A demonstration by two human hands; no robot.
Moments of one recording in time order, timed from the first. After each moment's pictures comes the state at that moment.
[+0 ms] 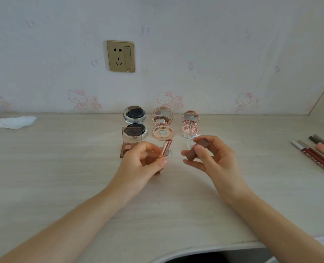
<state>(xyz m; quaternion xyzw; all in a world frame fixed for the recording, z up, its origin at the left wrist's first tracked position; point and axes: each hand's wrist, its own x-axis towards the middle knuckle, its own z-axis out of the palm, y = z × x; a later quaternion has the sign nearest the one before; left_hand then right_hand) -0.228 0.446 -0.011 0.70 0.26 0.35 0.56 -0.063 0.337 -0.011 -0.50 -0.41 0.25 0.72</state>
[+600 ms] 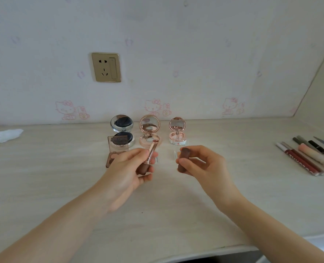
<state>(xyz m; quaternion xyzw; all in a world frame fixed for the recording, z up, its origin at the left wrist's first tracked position) -0.209 0.437 0.012 0.54 0.26 0.30 0.74 -0.052 0.322 -0.004 -0.57 -0.41 0.23 0.68</state>
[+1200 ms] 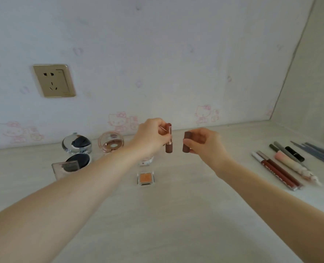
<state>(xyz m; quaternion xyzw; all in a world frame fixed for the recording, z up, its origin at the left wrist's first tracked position) -0.004 0.479 0.048 0.84 0.27 0.27 0.38 0.107 0.351 0.019 -0.68 -0.36 0.14 0.62</state>
